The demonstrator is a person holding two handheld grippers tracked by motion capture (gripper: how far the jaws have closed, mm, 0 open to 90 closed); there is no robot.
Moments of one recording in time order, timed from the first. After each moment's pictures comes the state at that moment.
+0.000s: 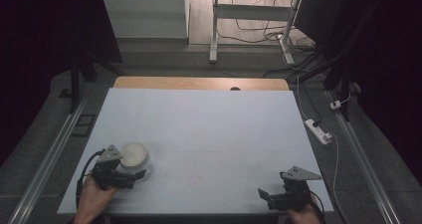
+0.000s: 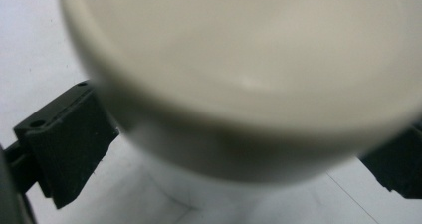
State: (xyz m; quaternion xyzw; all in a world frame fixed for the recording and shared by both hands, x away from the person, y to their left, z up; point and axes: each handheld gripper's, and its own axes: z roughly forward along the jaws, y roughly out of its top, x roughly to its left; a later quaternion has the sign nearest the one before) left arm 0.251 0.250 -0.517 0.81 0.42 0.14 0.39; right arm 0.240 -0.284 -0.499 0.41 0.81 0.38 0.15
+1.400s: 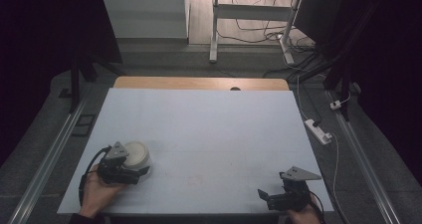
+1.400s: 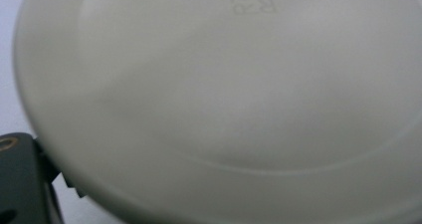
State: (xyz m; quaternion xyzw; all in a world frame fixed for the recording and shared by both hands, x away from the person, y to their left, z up) left arm 0.259 0.241 -0.513 0.82 0.42 0.16 0.36; right arm 0.240 -0.282 -0.499 0.41 0.82 0.38 0.15
